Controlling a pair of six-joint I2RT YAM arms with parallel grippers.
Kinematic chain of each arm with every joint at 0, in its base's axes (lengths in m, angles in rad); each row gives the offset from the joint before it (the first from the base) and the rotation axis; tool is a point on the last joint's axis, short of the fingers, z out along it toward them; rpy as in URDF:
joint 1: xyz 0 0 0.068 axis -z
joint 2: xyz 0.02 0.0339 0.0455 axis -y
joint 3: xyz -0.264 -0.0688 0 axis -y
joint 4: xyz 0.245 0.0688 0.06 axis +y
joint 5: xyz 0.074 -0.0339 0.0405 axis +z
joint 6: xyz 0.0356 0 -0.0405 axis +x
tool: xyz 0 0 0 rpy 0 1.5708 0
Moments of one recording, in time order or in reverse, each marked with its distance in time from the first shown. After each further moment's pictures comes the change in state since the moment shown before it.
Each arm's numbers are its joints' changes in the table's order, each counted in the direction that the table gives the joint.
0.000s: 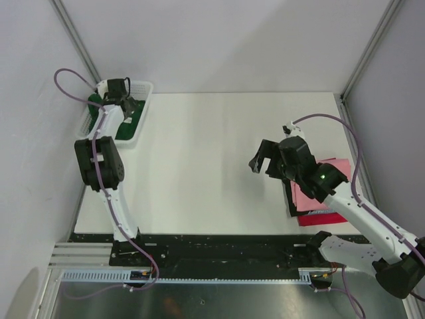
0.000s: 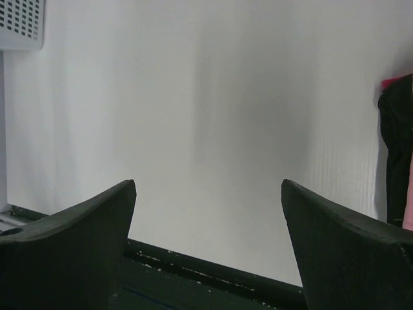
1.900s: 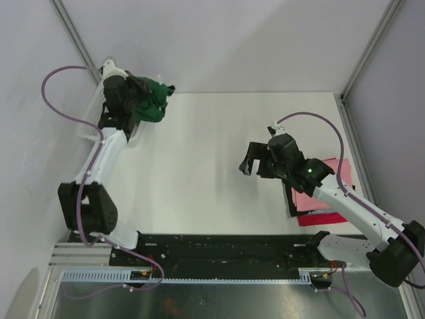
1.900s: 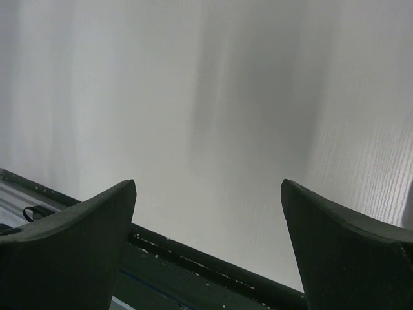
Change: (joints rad) left arm 0.153 0.487 -0.398 -0.540 -0.358 -0.040; right arm -0.019 -0.130 0.000 -0.078 0.117 -0.064
